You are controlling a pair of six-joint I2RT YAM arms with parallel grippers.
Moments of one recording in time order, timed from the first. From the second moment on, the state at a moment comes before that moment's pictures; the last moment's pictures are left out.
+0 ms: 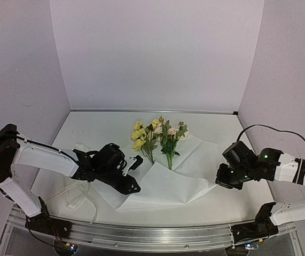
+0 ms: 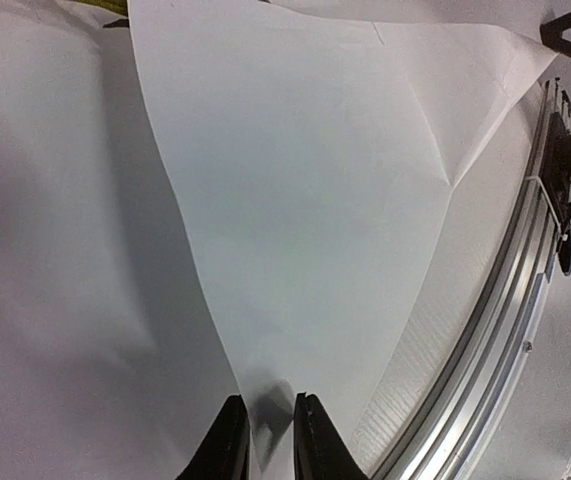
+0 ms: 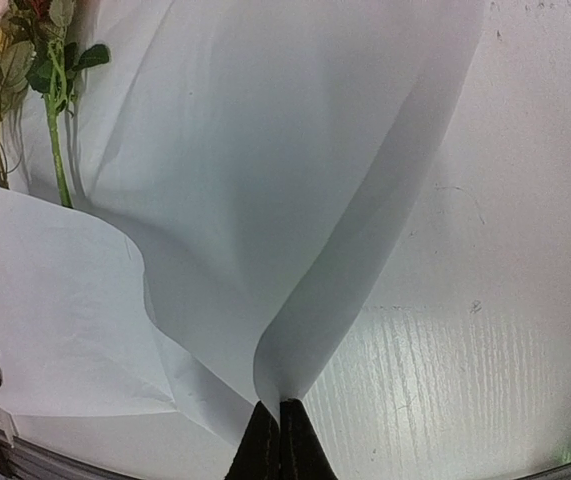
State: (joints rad) left arm -1.00 1.56 0.77 -0.07 0.28 -0.43; right arm 0.80 1.03 0.68 -0.74 0.15 1.04
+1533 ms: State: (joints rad) left arm -0.91 1.75 0.91 -0.08 0.30 -0.44; right arm 0.98 1.84 1.23 -0.45 -0.27 0.82
